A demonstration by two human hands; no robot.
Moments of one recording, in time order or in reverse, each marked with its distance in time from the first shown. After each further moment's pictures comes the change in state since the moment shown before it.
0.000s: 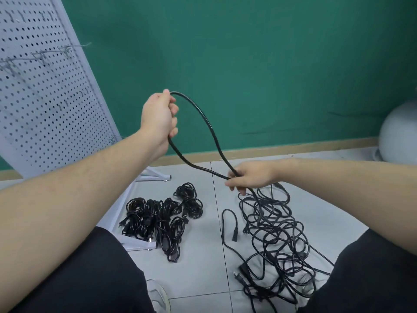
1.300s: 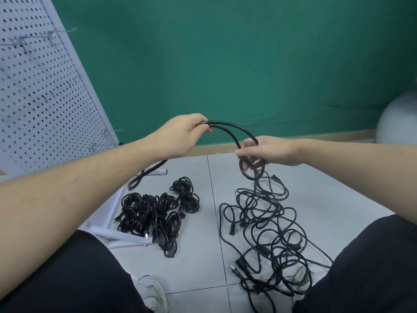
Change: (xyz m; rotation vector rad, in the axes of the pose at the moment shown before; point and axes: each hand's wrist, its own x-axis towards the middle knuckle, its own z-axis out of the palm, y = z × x) left_hand -0.014 -0.027 0.006 1.046 -0.547 0.400; right_hand -0.005 0.039 -0.027 0.578 0.149 0.028
